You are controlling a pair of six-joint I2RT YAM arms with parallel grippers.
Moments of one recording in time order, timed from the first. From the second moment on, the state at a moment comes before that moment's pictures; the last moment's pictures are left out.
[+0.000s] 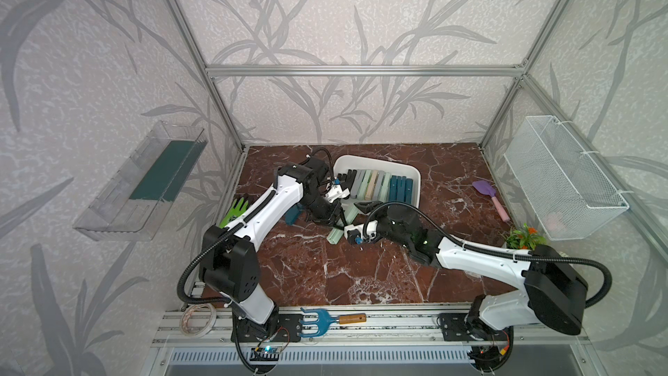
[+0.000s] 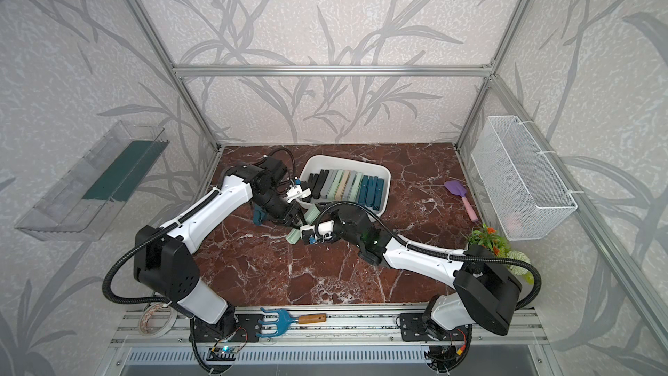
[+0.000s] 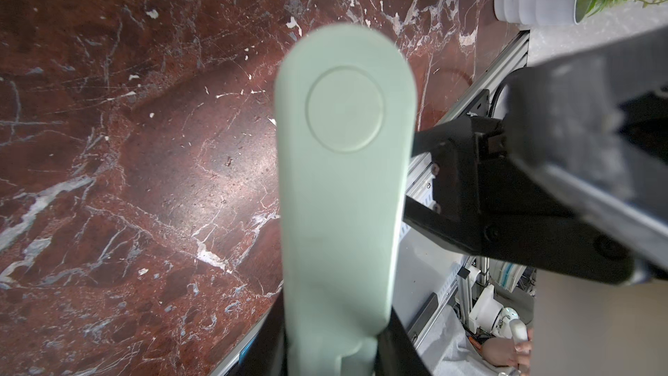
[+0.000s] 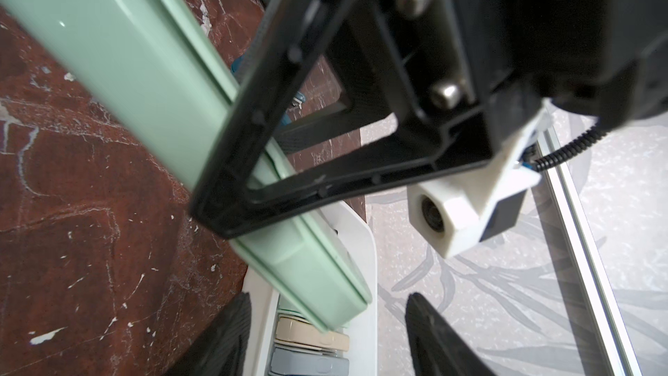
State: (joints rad) left arm -0.40 1.63 1.43 -1.29 0.67 0.02; right arm 0.91 1.43 0.78 0.32 0.02 -1.12
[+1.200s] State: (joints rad) left arm -0.27 1.46 1.37 -1.14 0.52 -0.08; right arm 0.90 1.51 0.83 0.25 0.06 -0.95
